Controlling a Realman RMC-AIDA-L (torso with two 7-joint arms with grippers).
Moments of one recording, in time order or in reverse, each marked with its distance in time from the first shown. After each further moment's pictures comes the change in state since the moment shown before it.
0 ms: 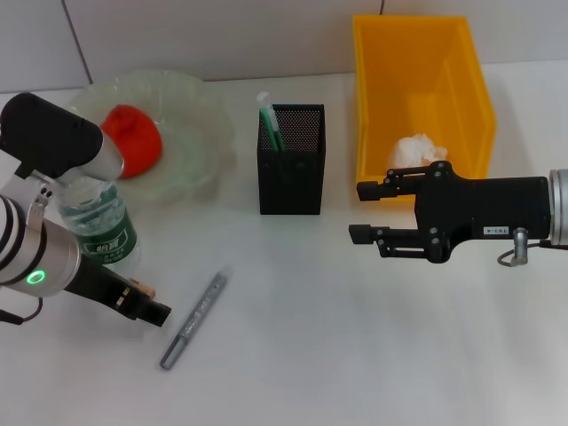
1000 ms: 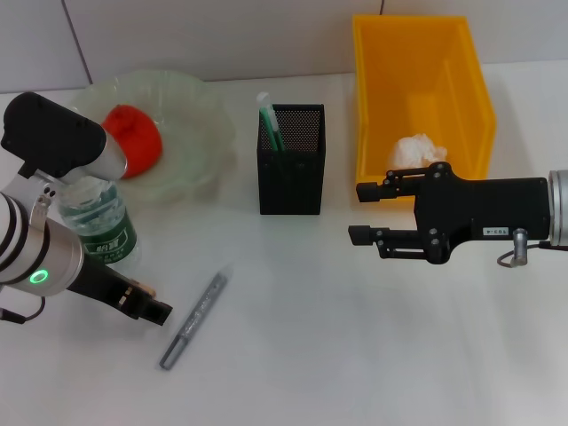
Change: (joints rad) left arm -0.003 -0.002 0.004 -0.002 0.000 -0.004 0.000; right arm 0.000 0.000 -0.002 0.002 0.000 -0.001 0.005
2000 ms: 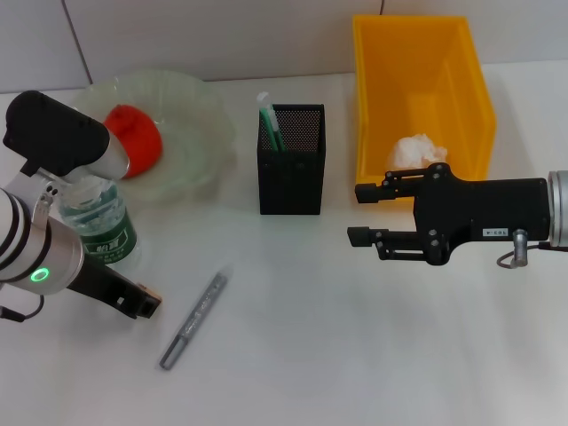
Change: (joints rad) left arm -0.011 -0.003 0.003 -0.001 0.022 0.010 -0.009; right arm 0.000 0.002 0.000 -0.003 0.000 -0.008 0.003
